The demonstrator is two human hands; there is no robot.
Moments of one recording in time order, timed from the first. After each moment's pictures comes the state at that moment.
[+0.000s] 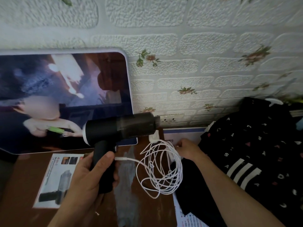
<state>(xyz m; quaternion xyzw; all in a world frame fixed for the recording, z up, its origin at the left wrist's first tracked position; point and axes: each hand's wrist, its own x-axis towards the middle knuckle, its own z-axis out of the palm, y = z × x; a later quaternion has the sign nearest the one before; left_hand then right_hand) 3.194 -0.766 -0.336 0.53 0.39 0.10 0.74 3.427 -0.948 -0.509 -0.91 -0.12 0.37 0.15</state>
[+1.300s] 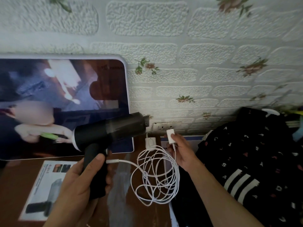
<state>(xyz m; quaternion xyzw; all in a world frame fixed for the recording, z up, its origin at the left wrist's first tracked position) 3.204 -0.762 -0.343 0.48 0.39 0.14 0.78 3.424 -0.922 -0.500 -0.49 0.21 0.35 0.77</state>
